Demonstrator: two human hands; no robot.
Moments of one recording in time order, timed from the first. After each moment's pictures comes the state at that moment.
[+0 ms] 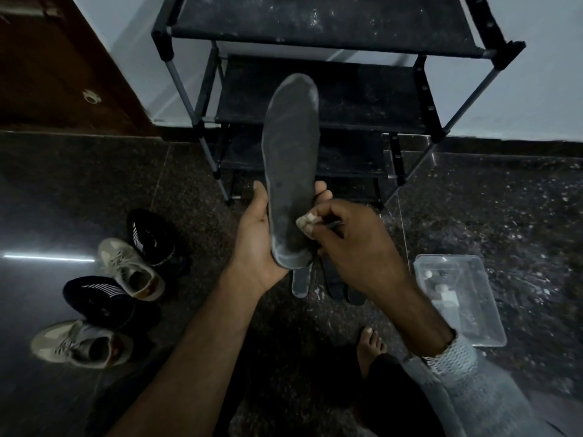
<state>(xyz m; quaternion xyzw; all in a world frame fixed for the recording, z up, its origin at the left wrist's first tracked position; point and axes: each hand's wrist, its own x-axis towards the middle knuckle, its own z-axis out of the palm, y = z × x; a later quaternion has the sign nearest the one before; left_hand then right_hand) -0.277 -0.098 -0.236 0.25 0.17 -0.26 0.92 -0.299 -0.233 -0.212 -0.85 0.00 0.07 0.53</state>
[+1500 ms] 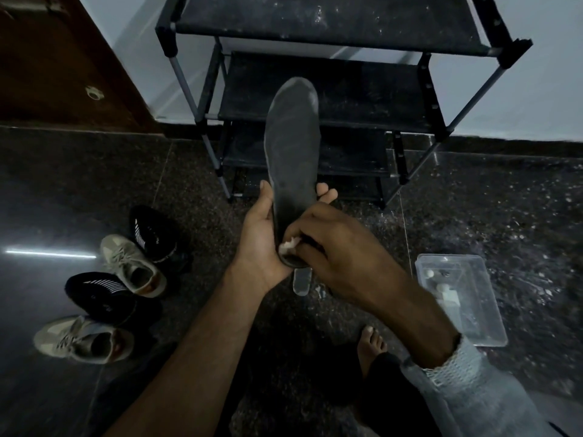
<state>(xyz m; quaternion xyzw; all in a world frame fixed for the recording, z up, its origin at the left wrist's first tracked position) -0.281 -0.102 -0.229 0.28 0.20 -0.26 0.90 -0.306 -0.225 -0.201 -0.90 -0.22 0.07 0.36</state>
